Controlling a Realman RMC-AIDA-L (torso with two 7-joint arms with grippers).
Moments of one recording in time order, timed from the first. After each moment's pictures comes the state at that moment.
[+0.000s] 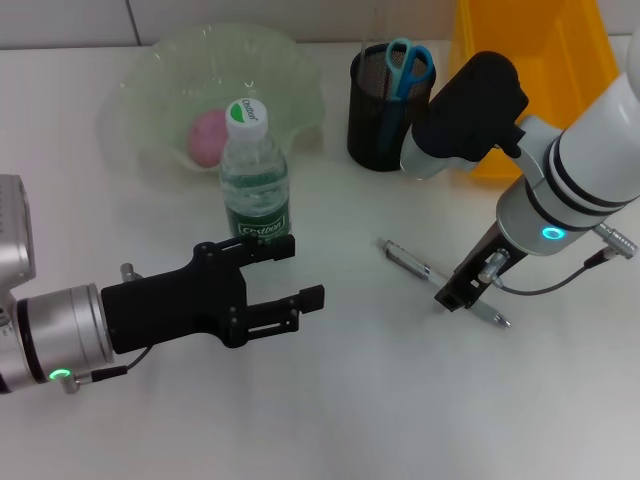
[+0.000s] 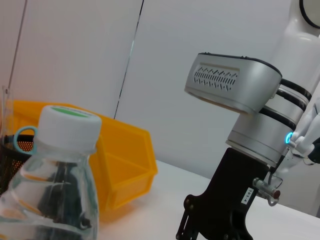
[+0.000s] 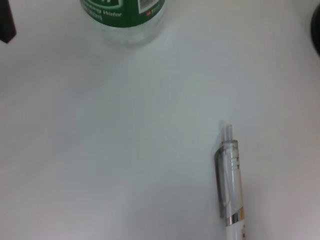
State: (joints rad) left arm -0.40 -2.05 1.25 0.38 1.37 1.49 -1.04; right arm 0.66 2.09 -1.74 -1.23 -2.65 -1.40 2.79
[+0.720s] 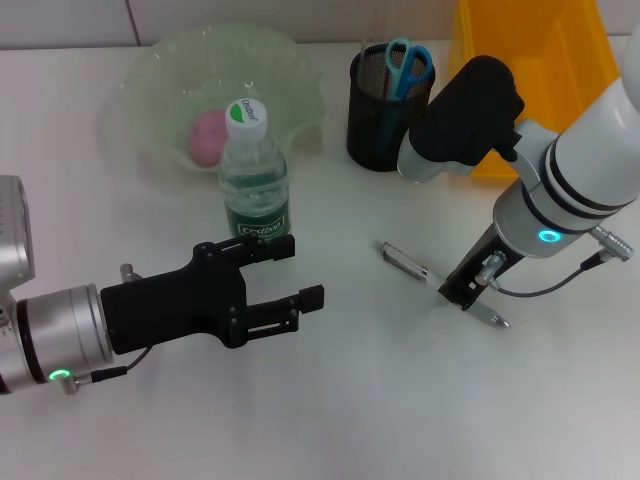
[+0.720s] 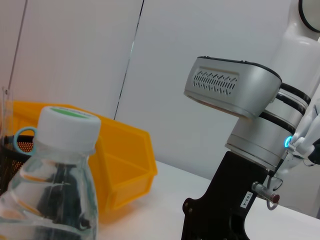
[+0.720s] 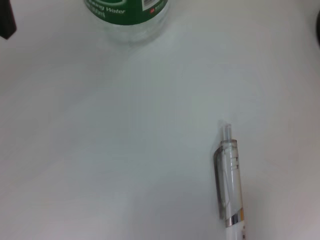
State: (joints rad) left arm -0.40 -2.05 1.25 0.37 1.37 1.49 -1.04; right arm 0.66 2.09 -1.75 -1.22 -2.65 -1.39 2.78
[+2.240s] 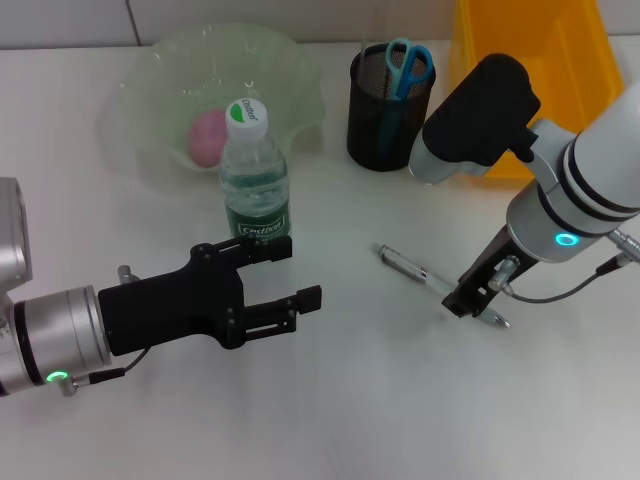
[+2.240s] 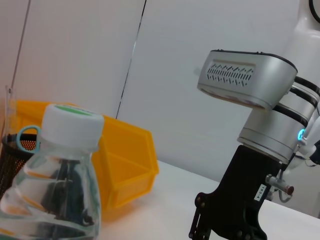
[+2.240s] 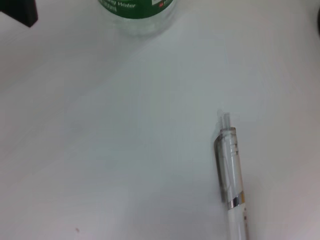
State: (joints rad) left arm -0.39 -2.04 1.25 0.37 1.37 1.49 -1.04; right arm 0.62 2.09 -1.73 -1.31 -2.65 -1.46 2.78
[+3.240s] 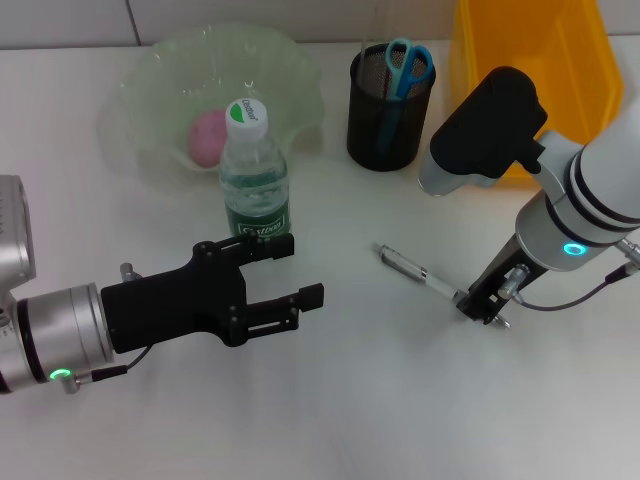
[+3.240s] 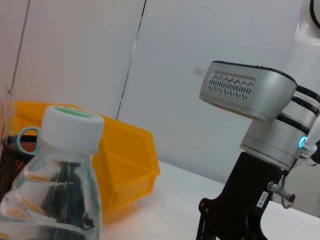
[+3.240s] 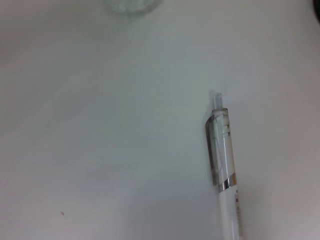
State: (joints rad) left arm -0.40 -2.05 1.25 0.37 1.37 1.48 -1.04; right arm 0.60 2.09 -1.74 -1.30 -2.67 -1.45 2.77
